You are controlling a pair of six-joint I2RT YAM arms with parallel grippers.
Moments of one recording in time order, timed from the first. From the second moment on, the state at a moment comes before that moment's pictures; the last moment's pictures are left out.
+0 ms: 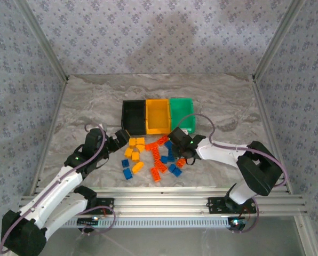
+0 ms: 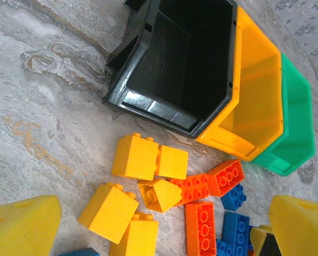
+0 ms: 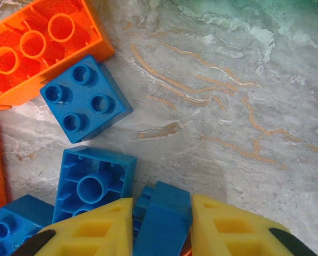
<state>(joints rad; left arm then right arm) -0.48 0.80 0.52 -0.37 -0.01 -0.93 0.83 1.53 0.83 -0.45 0.19 0.64</state>
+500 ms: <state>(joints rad) -0.51 0.83 0.59 -0.41 0.01 -0.91 0.79 1.38 0.89 -0.55 0.20 0.60</state>
